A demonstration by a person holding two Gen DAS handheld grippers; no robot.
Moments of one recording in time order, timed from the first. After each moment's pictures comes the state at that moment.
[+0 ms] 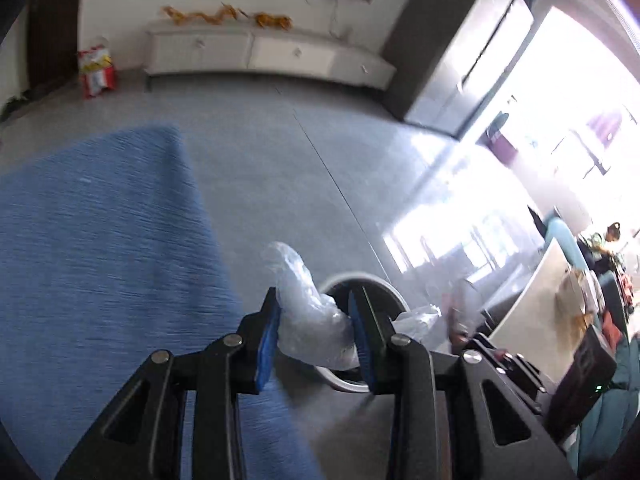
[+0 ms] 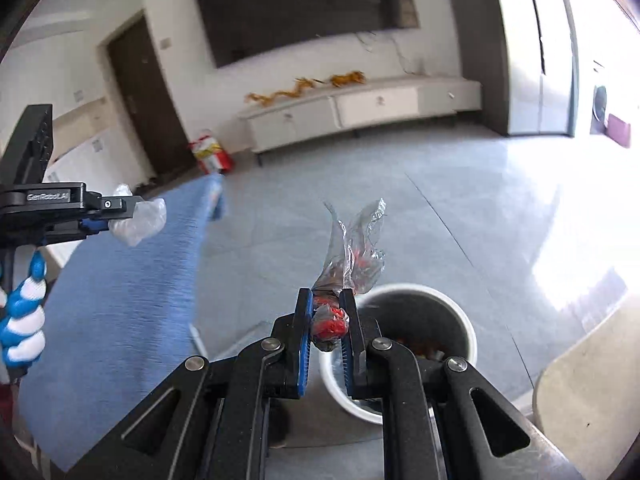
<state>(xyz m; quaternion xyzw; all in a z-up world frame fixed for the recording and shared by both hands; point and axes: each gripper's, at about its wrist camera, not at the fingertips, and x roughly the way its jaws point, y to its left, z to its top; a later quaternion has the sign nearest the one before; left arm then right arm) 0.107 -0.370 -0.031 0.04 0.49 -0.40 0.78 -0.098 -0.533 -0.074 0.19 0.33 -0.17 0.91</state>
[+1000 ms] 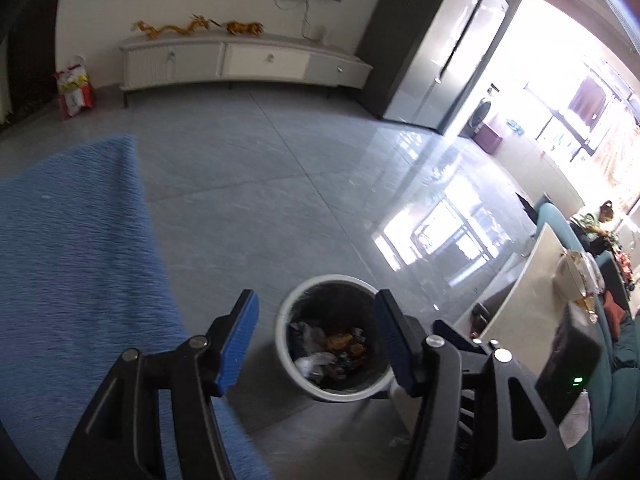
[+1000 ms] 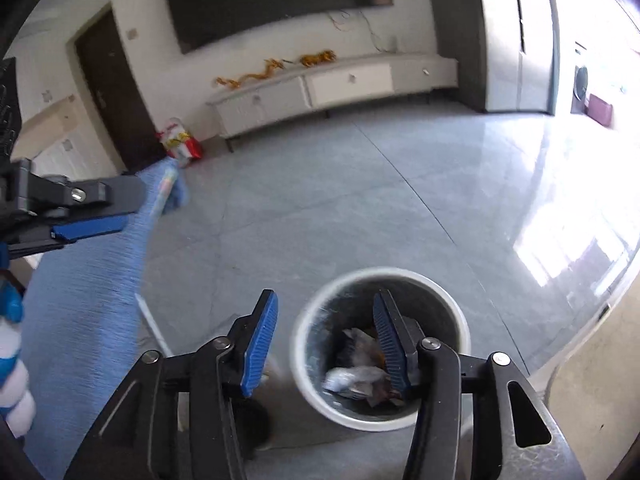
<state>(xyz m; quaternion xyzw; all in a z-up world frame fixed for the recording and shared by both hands) 0.086 -0.383 -0.021 0.05 0.44 -0.42 0.79 -0.072 -0.523 -0.080 0.19 0.34 -0.19 0.90</state>
